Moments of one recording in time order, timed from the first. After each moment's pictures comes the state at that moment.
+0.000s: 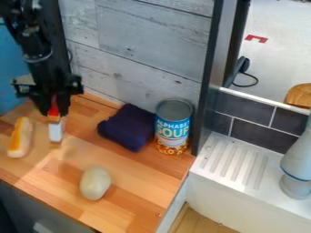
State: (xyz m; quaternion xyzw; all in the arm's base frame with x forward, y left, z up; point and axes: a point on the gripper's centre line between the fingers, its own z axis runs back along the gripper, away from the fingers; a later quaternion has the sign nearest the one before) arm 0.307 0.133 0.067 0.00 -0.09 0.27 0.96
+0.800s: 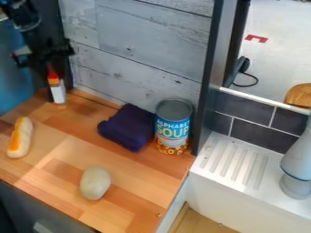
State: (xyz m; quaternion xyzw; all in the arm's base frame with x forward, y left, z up) arm 0.371 0.194 0.075 -0.07 -0.12 0.33 0.93
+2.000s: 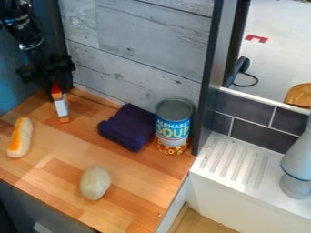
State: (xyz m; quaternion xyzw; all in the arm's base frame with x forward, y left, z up) arm 0.382 0.207 0.037 -0.08 -0.10 0.33 0.93
